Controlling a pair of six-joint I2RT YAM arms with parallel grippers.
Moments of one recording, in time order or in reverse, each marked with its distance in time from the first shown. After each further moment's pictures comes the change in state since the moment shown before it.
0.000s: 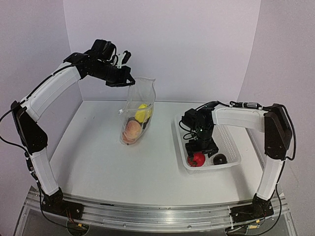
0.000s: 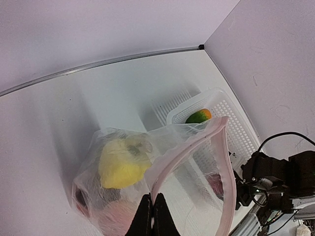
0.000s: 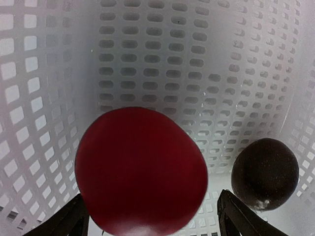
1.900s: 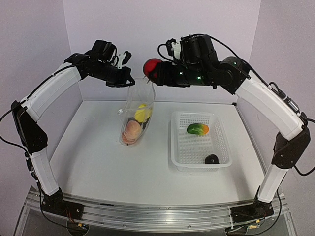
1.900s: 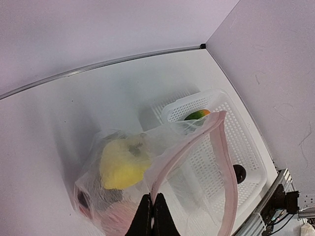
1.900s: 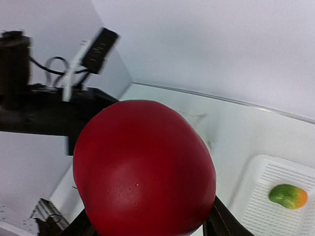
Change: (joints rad) left arm 0.000 0.000 -0.012 0.010 -0.007 0.020; right arm 0.233 -0.083 0.707 0.368 0.218 -0.093
